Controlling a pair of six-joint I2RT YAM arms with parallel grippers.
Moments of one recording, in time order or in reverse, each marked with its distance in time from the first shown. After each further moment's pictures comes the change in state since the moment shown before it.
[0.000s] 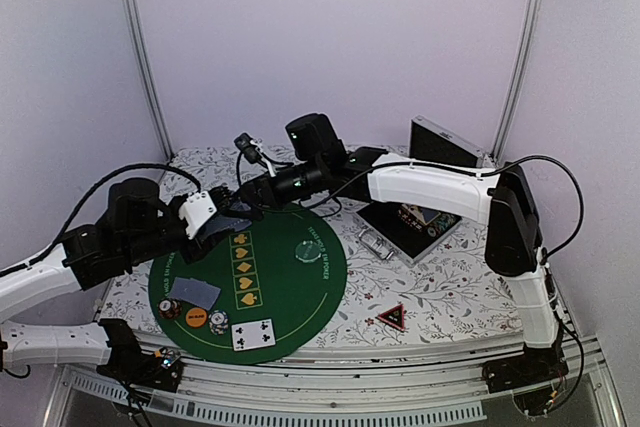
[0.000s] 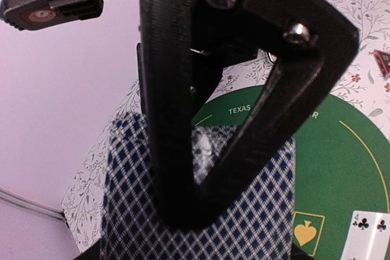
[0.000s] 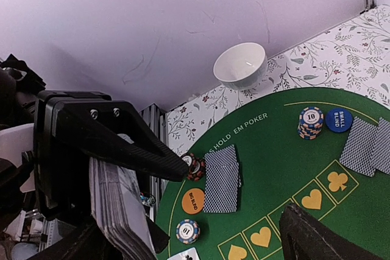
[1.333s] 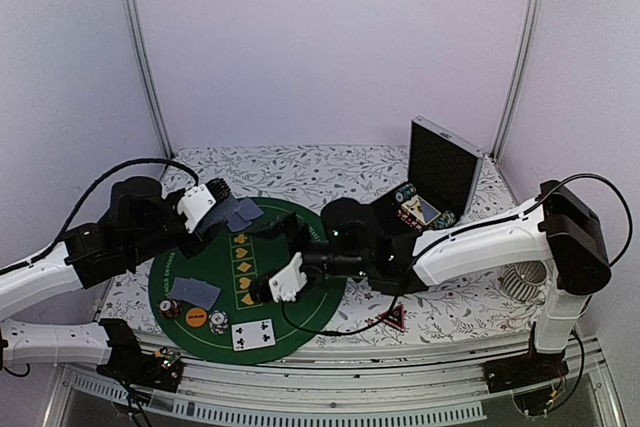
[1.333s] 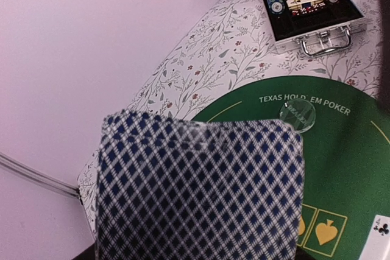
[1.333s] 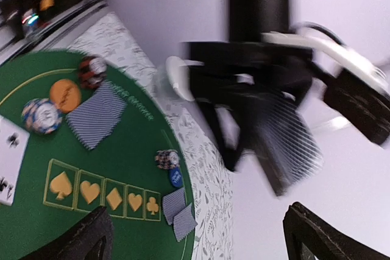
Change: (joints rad) left arm 0.000 0.019 0.005 0.008 -0.152 -0.035; right arm 0.225 -0.361 -0.838 0.621 0.500 -1.577
